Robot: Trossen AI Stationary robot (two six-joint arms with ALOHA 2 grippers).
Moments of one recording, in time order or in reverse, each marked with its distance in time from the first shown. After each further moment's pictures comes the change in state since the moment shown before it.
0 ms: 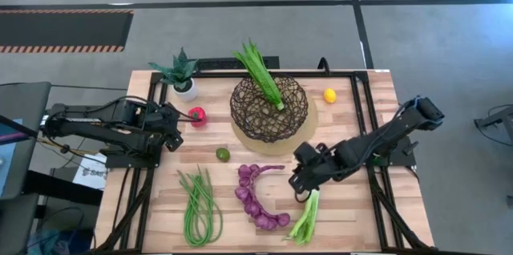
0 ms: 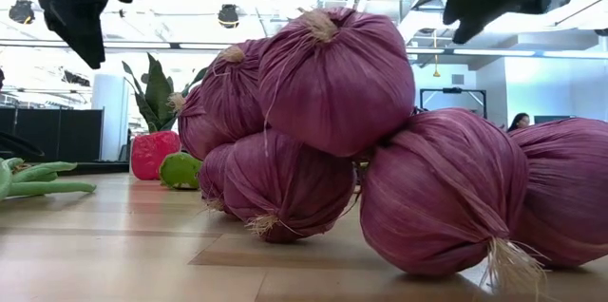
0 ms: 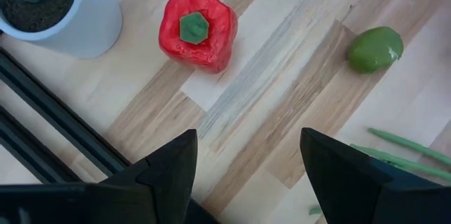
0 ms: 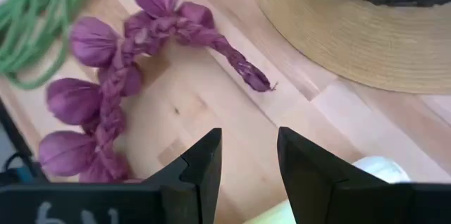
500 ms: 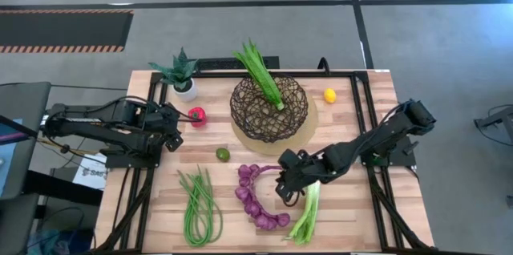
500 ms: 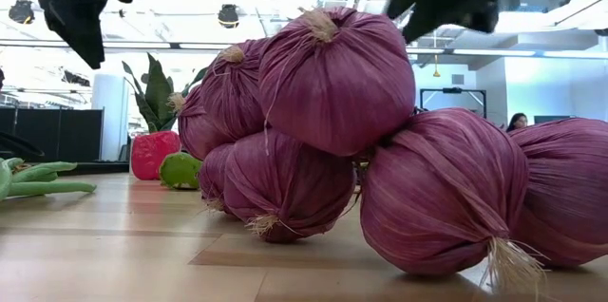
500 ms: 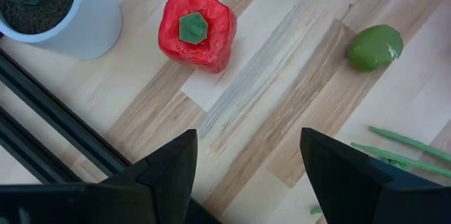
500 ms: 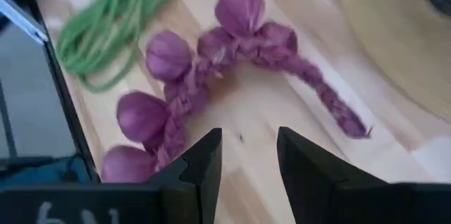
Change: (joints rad) left arm 0.000 -0.001 0.000 -0.002 0.000 0.009; right arm -0.028 0.100 0.002 0.270 -0.085 -0.156
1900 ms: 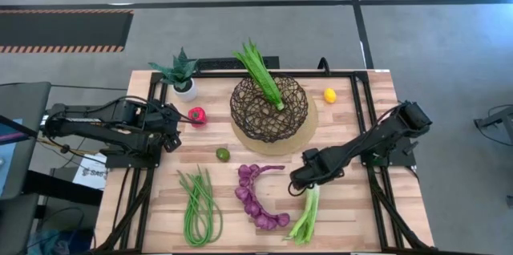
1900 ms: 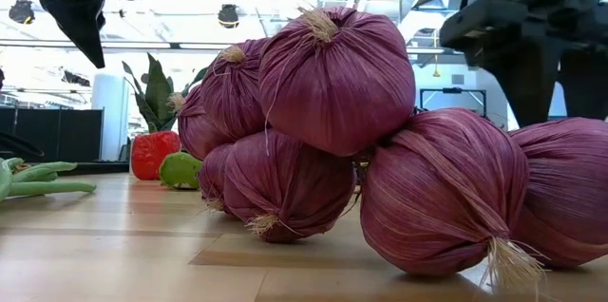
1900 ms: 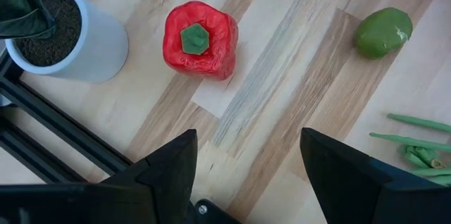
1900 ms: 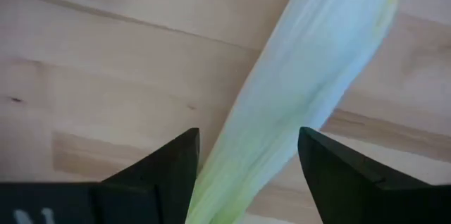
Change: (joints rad) left arm 0.000 0.001 0.000 0.001 -0.024 0.141; right arm -0.020 0.043 -0.126 -0.379 -0.277 0.706
